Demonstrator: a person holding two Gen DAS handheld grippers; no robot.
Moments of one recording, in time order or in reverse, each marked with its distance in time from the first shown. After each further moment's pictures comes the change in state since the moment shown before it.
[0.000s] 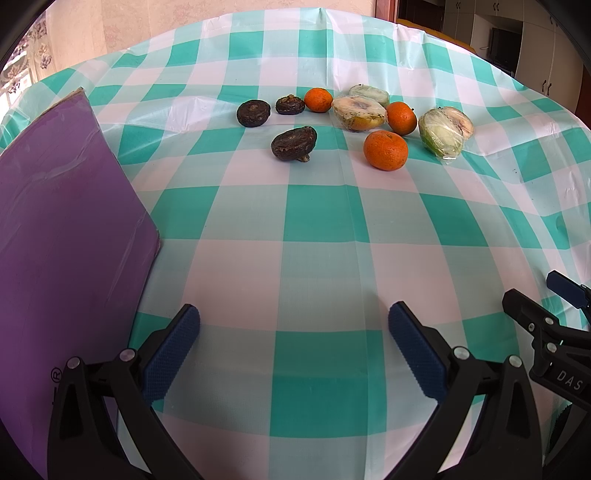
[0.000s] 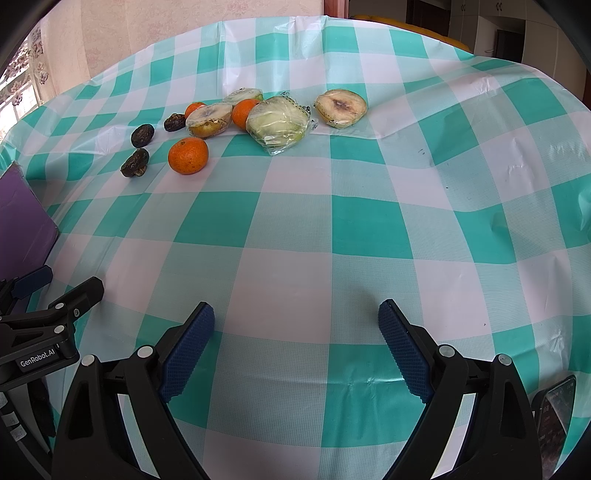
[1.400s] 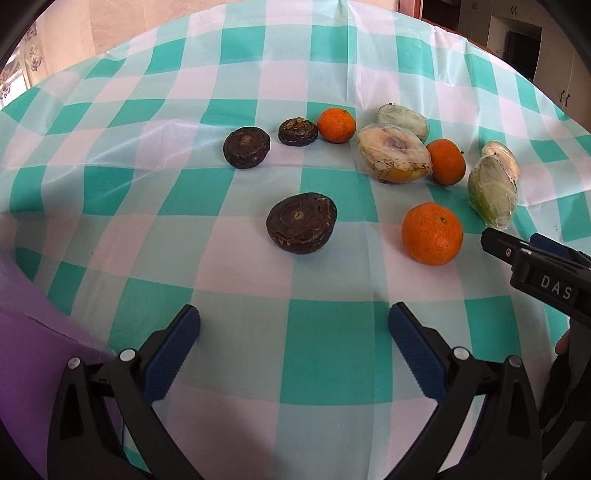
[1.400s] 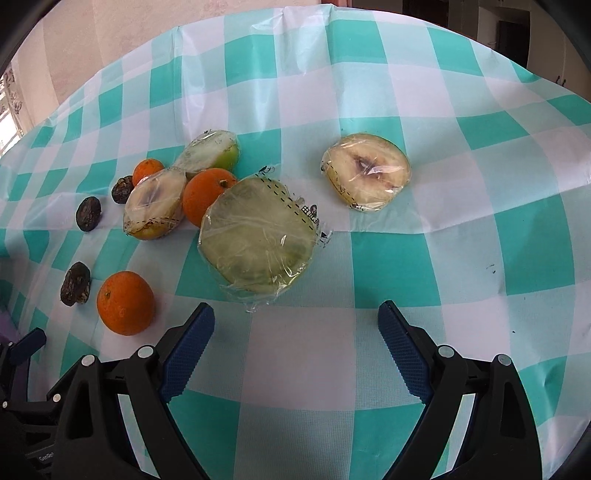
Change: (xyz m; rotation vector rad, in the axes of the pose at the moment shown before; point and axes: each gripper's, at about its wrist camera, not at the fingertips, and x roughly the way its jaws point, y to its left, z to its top) left arm 0.065 -0.001 0.087 -0.007 0.042 0.076; right arm 0.089 -0.003 0.122 0.031 0.006 0.026
